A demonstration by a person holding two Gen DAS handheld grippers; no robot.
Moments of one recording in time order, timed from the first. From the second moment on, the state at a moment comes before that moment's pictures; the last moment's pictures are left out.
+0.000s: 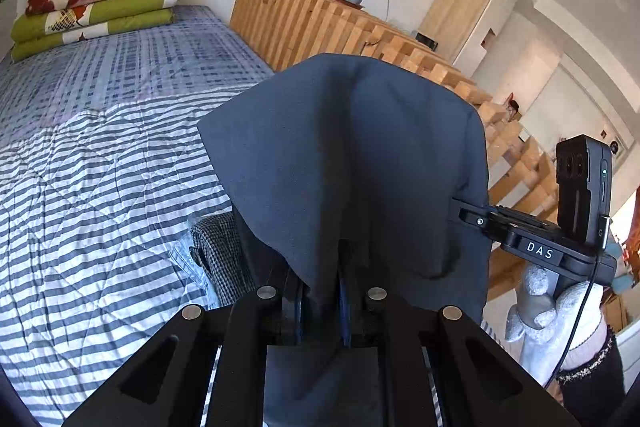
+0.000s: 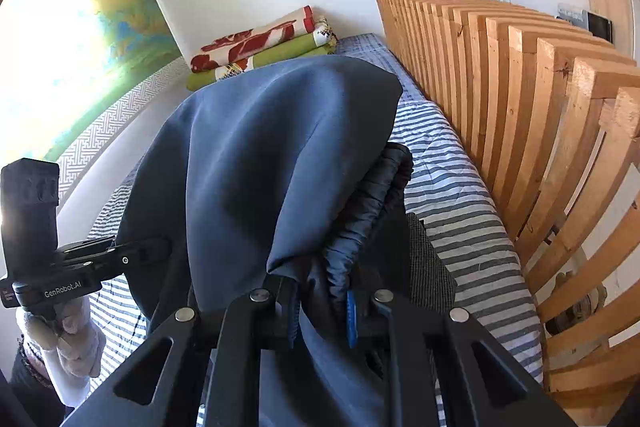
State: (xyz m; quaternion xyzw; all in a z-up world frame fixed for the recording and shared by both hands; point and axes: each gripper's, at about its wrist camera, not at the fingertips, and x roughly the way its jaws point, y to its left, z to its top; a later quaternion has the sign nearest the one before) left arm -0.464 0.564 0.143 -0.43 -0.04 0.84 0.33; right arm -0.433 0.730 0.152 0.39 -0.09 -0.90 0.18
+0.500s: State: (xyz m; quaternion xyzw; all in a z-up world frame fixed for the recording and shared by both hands) left arm -0.471 0.530 0.116 -0.42 -0.05 0.85 0.30; right arm -0.466 0.771 0.099 0.43 -0.10 -0.89 0.11
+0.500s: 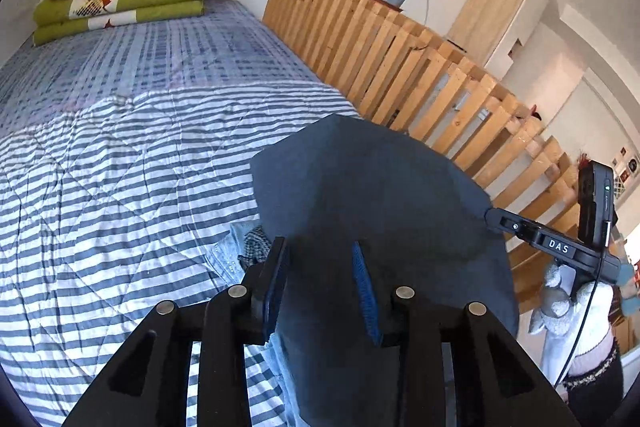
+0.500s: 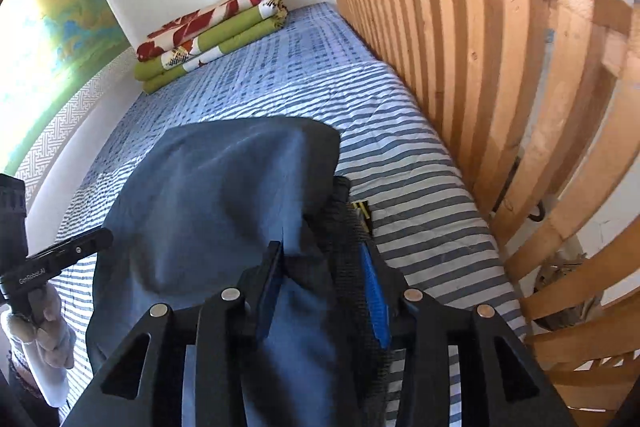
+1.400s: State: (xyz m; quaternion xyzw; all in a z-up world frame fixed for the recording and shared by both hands) left arm -0.391 0.529 0.114 -0.42 -0.02 0.84 0.34; right arm -0.362 0.734 0.124 0.38 -0.03 -0.91 0.13
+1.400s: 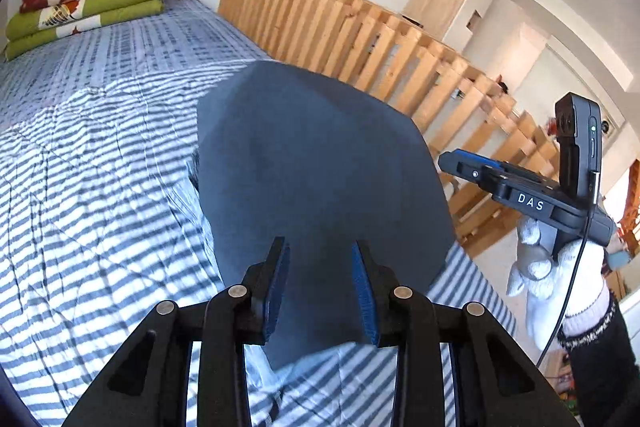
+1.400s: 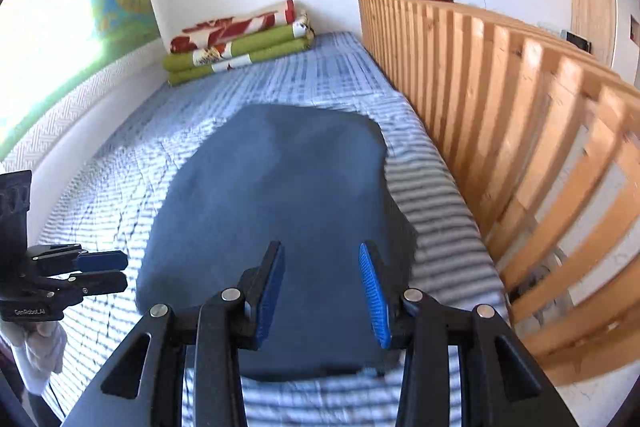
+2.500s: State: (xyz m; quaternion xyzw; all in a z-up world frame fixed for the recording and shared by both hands) left arm -0.358 0.610 0.041 -0.48 0.05 0.79 0.38; right arm -0.380 0.722 0.078 0.44 0.11 -0.89 0.03
